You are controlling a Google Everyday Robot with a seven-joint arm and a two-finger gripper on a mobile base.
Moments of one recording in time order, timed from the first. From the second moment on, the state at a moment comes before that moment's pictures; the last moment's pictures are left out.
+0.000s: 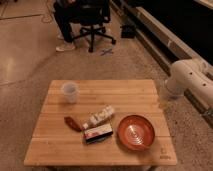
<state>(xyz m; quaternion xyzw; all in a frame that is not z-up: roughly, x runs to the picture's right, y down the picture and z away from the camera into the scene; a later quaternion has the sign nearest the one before) 0.281 0.065 0.740 -0.28 -0.03 0.07 0.96</state>
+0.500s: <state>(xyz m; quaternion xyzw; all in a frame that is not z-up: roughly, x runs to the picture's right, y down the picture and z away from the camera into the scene) 0.282 0.058 0.727 -0.28 -0.03 0.07 0.96</state>
